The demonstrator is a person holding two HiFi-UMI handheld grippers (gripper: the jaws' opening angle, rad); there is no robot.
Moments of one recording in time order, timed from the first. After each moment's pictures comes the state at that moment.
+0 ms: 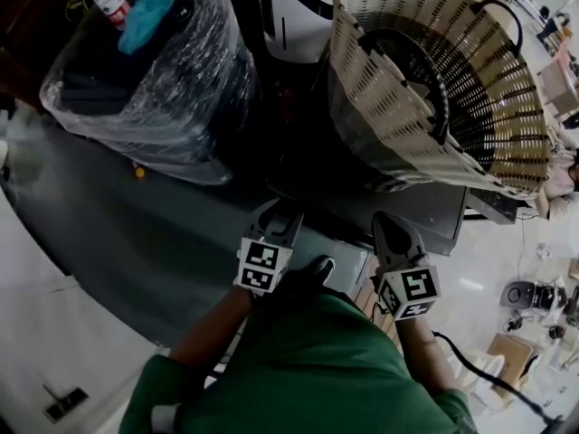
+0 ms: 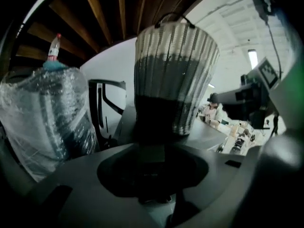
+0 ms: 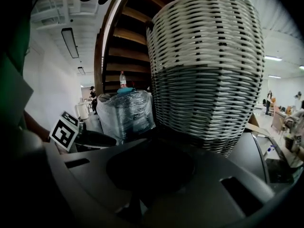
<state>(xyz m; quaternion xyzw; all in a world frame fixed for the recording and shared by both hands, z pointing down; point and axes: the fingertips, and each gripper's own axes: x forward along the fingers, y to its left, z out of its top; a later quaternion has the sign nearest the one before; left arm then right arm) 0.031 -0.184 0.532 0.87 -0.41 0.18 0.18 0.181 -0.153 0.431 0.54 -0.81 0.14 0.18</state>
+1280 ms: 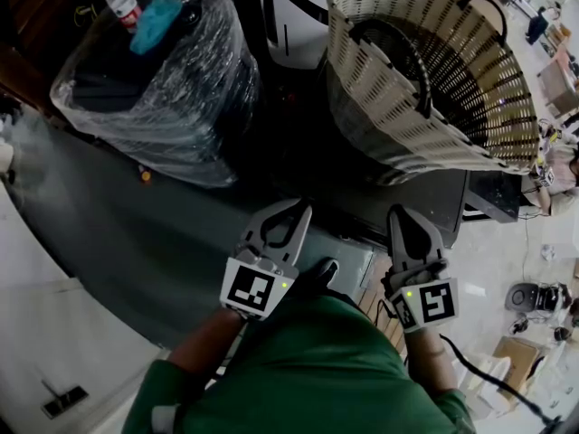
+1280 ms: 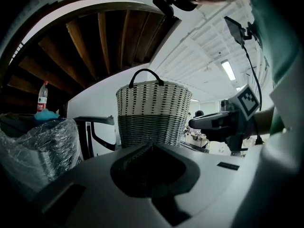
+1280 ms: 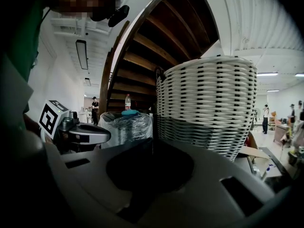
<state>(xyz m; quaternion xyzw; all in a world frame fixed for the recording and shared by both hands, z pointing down) 0.041 -0.145 0.366 0.92 -0.38 0.06 0.04 0.176 -0.125 0.338 0.55 -0.83 0.05 0.11</state>
